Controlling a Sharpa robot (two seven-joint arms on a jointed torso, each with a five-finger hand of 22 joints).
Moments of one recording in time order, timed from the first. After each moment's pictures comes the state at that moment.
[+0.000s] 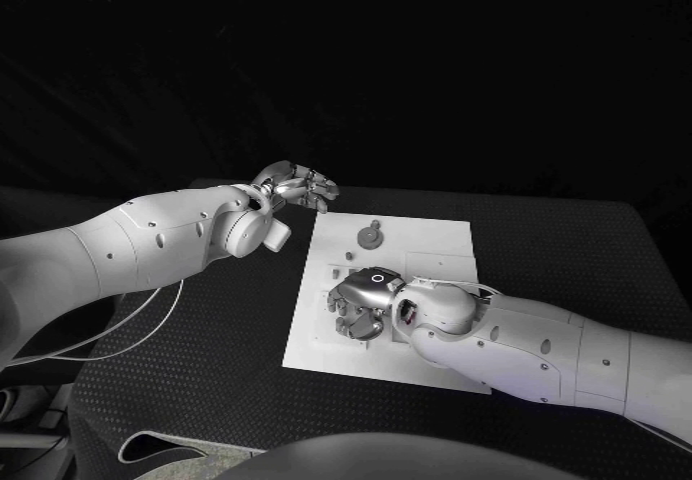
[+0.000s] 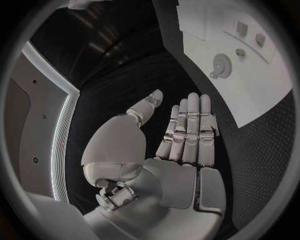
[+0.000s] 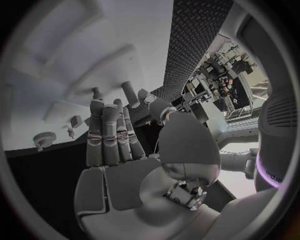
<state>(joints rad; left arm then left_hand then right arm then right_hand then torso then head) 1.23 -0.69 -0.11 1.12 -0.31 -0.19 0.20 1.06 -0.09 0.52 -0.27 0.07 0.83 0.19 0.29 0.52 1.11 0.14 0.07 0.33 0.99 0.05 0.69 0.46 0.01 1.00 -0.05 0.07 1.09 1.07 -0.40 -0.20 1.34 -1.70 -0.24 -0.05 1.08 -0.17 0.61 -0.24 0.12 0.82 0.17 0.31 0.41 1.12 0.12 0.09 0.35 1.14 0.00 1.06 0.87 0.25 1.01 0.08 0.71 1.31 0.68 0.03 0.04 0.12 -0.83</state>
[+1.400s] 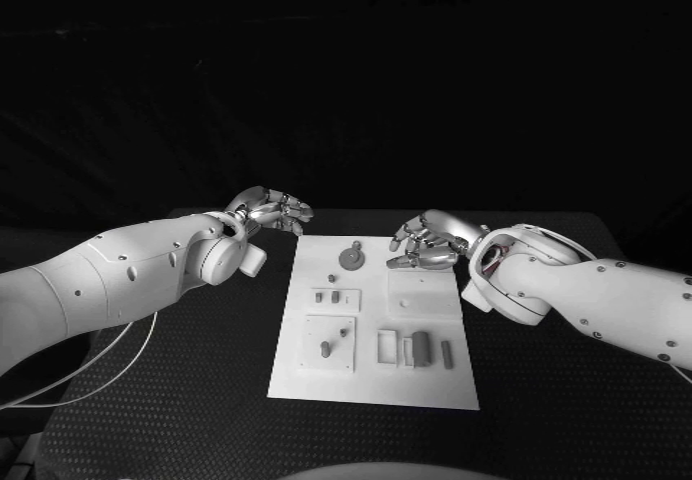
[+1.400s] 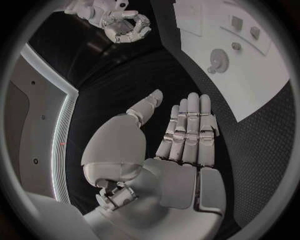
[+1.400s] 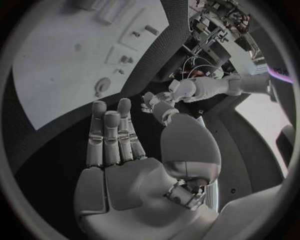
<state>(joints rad) 1.23 -0.70 -0.11 1.10 -0.31 -0.19 0.20 1.06 -0.09 0.52 -0.27 0.07 0.83 0.19 0.30 0.52 1.11 0.14 0.07 0.33 0.99 0.05 0.69 0.46 0.01 1.00 -0.05 0.07 1.09 1.25 -0.75 -0.11 1.51 -1.11 -0.29 -0.10 1.02 -0.15 0.53 -0.16 0.12 0.85 0.15 0.35 0.48 1.11 0.04 0.56 1.02 1.09 -0.06 1.25 0.84 0.27 0.99 0.07 0.76 1.31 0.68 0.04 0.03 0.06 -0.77</state>
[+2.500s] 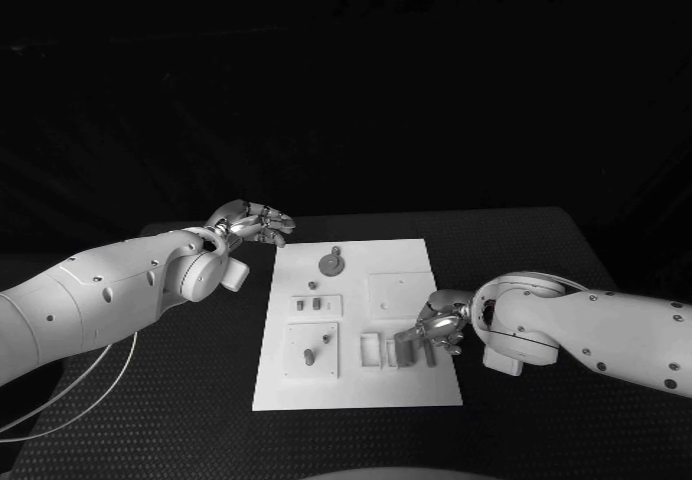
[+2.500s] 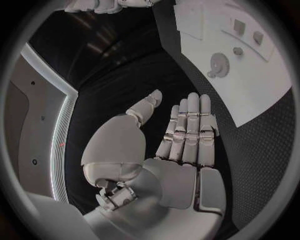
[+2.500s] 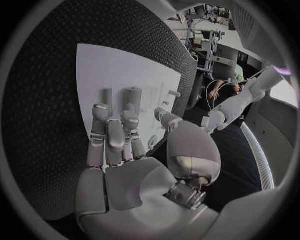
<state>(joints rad) 1.22 -0.69 -0.11 1.09 -0.31 -0.19 0.20 1.05 -0.09 0.51 -0.27 0.07 0.83 0.19 0.30 0.52 1.11 0.14 0.07 0.33 0.99 0.05 0.68 0.47 0.01 1.00 -0.05 0.07 1.09 1.21 -0.85 -0.22 1.61 -0.97 0.02 -0.50 0.79 -0.13 0.52 0.07 0.12 0.91 0.08 0.39 0.64 1.12 -0.01 1.04 1.30 1.22 -0.11 1.54 1.01 0.24 1.09 -0.02 0.88 1.31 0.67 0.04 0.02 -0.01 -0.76</state>
